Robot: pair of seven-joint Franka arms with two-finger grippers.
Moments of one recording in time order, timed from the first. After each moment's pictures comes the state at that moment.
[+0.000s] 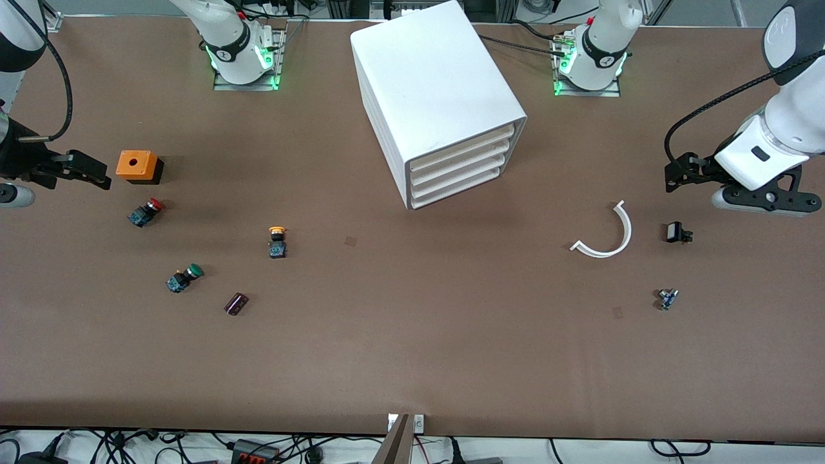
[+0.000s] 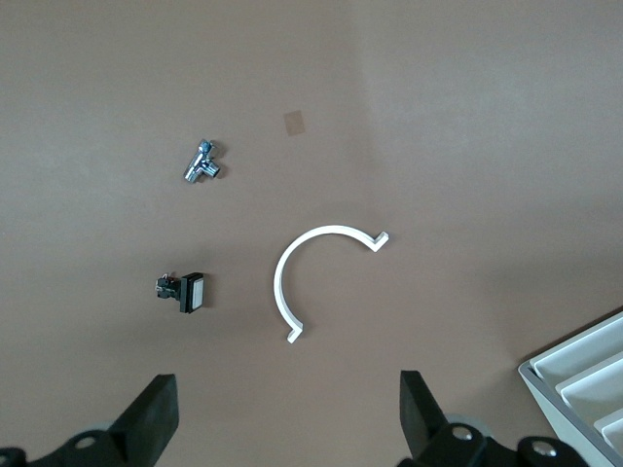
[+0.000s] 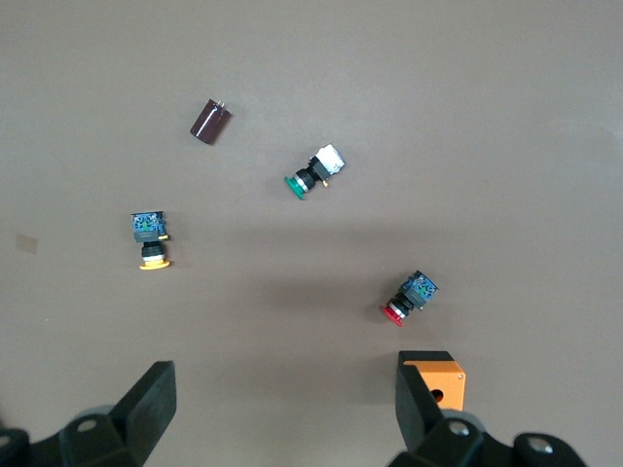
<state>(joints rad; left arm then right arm) -0.03 0.04 -0.02 -1.73 0.03 1.73 0.05 -0.01 0.08 -0.04 -1.63 -0.02 1.68 -0.05</state>
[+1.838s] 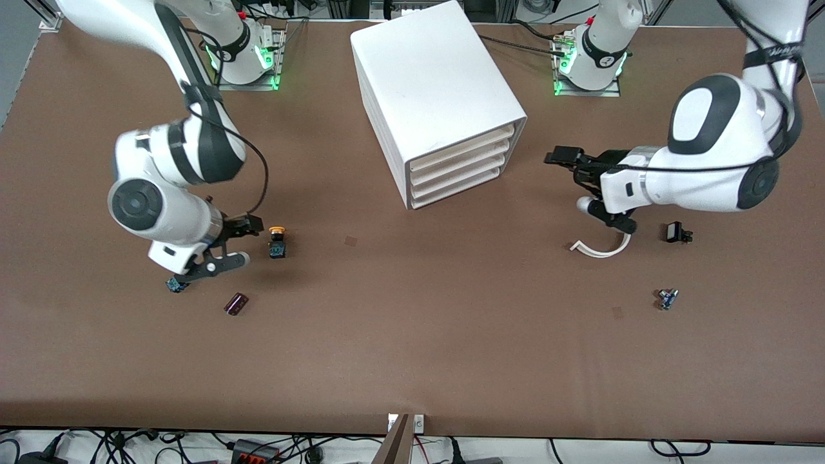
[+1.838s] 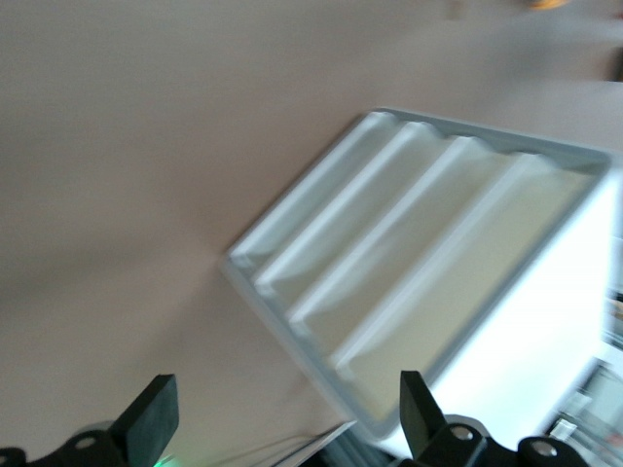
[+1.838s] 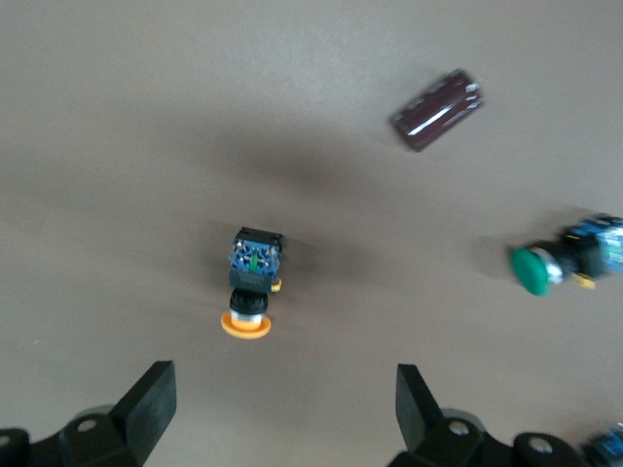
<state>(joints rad) -0.09 0.26 -0.09 -1.75 -0.61 1.53 0.26 0.26 0.50 -0.02 -1.65 -0.01 1.95 -0.05</state>
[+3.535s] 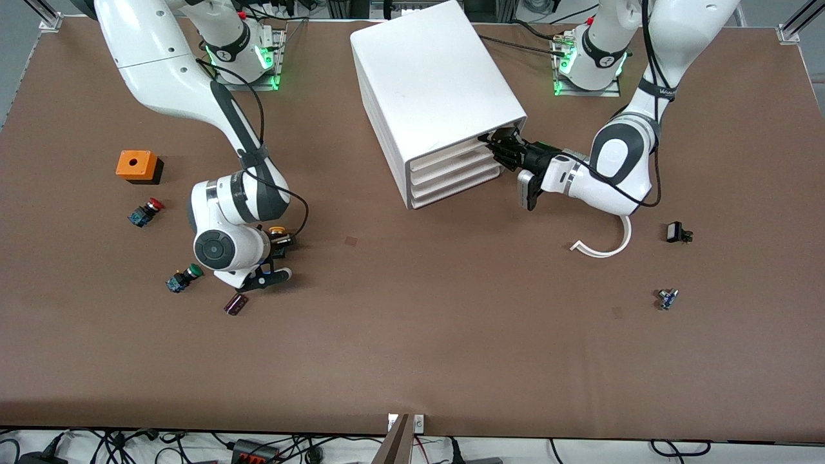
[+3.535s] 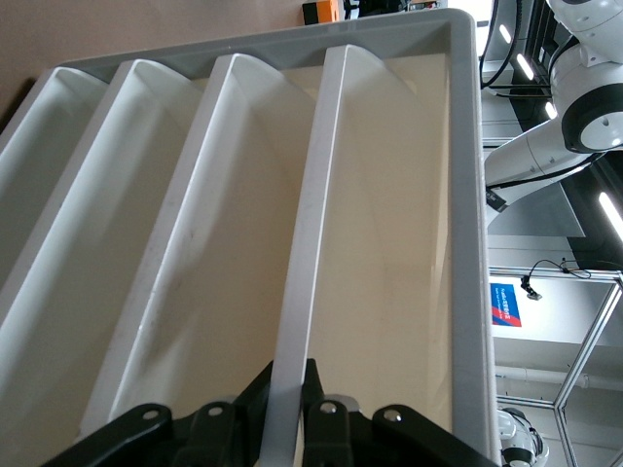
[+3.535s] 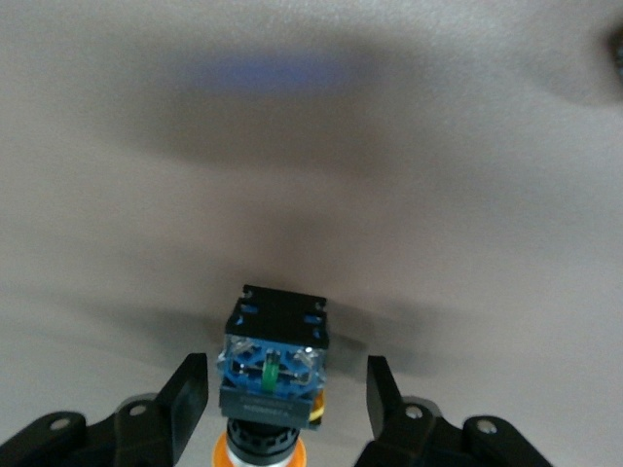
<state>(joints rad) -0.14 0.34 -0.12 -2.15 -1.14 1.62 0.94 0.30 0.72 -0.02 -1.65 0.05 2.06 -0.02</state>
